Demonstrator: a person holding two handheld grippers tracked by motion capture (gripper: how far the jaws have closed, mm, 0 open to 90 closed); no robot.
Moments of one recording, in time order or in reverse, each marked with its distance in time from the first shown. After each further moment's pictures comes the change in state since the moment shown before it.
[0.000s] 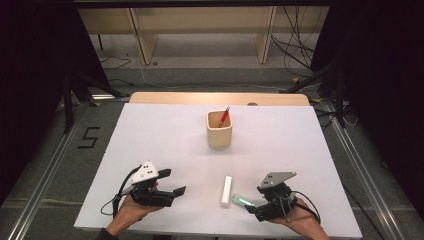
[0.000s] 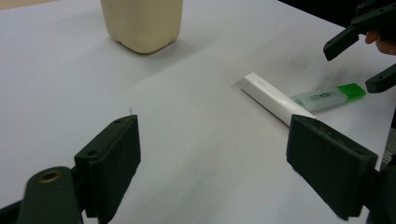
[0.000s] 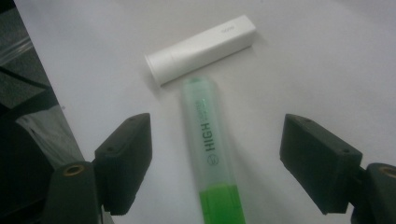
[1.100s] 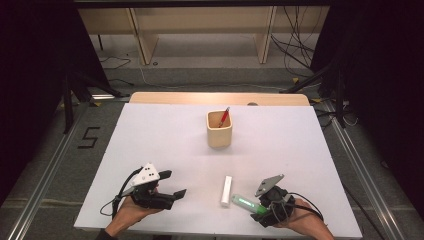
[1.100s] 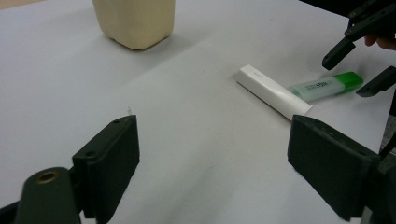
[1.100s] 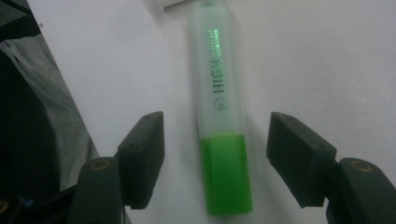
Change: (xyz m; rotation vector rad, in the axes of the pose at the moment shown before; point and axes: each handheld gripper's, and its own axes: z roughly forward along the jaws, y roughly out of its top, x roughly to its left) left arm -0.004 -0.001 -0.001 0.019 -0.004 0.045; right arm 0.001 -0.005 0.009 0.239 0.017 -0.097
